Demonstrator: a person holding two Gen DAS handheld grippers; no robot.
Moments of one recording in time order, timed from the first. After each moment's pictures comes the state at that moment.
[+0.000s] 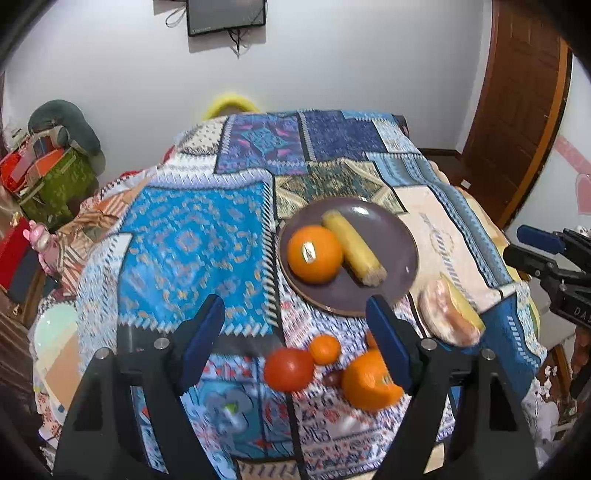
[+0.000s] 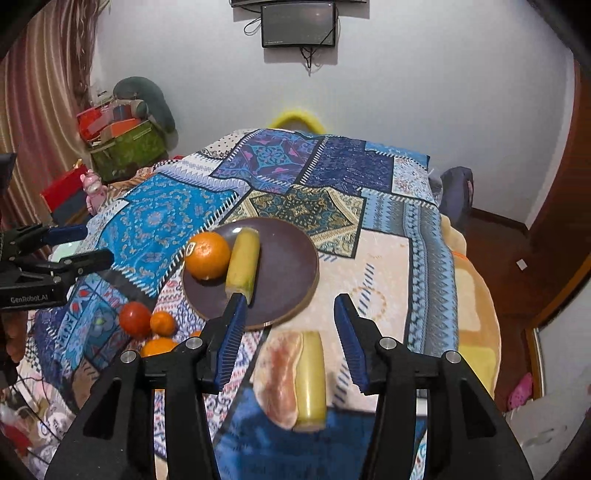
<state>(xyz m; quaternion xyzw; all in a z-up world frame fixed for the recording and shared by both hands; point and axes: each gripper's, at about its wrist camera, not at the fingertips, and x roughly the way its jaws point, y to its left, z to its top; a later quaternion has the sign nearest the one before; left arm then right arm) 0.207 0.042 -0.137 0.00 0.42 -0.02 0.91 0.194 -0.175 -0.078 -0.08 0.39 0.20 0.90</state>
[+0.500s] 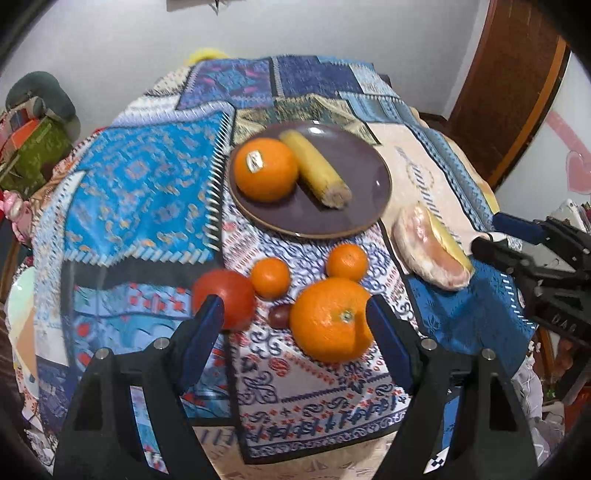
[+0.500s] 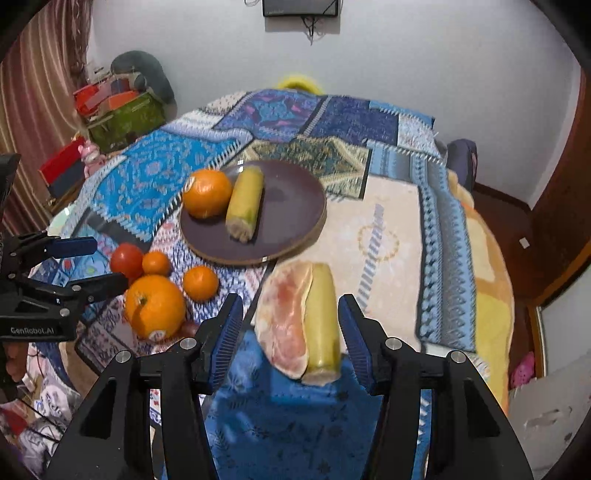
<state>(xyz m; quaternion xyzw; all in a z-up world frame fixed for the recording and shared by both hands) 0.191 0.004 -0.200 -0.01 0.49 -0.05 0.87 0.170 -0.177 -0.128 -0.09 0.44 0.20 0.87</state>
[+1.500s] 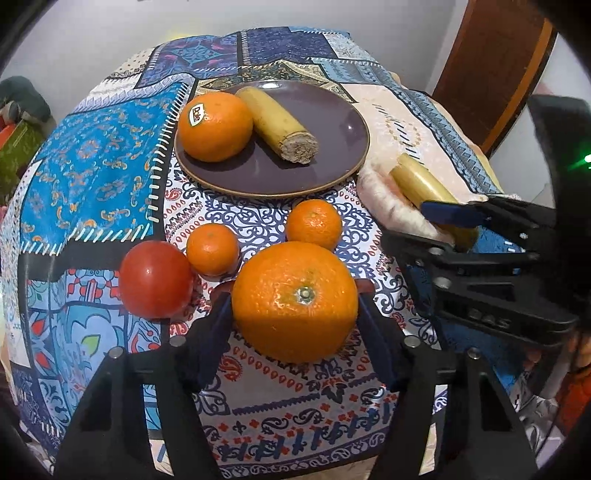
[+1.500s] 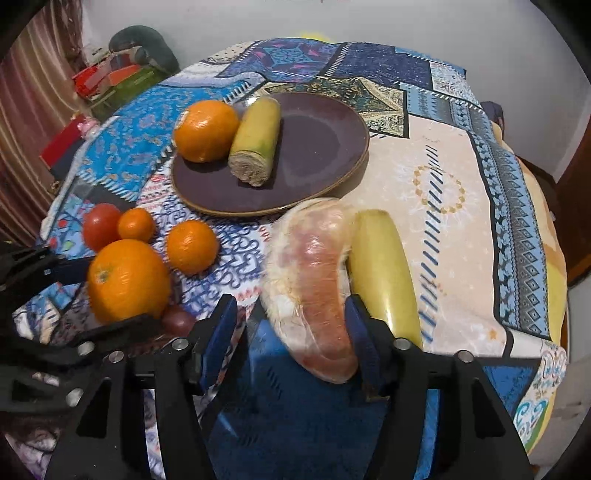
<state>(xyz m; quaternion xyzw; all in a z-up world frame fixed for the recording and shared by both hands) 0.198 -0.021 -0.242 0.00 0.51 -0.09 0.85 0.192 -0.151 -0.197 -0.08 0.50 0.22 0.84</state>
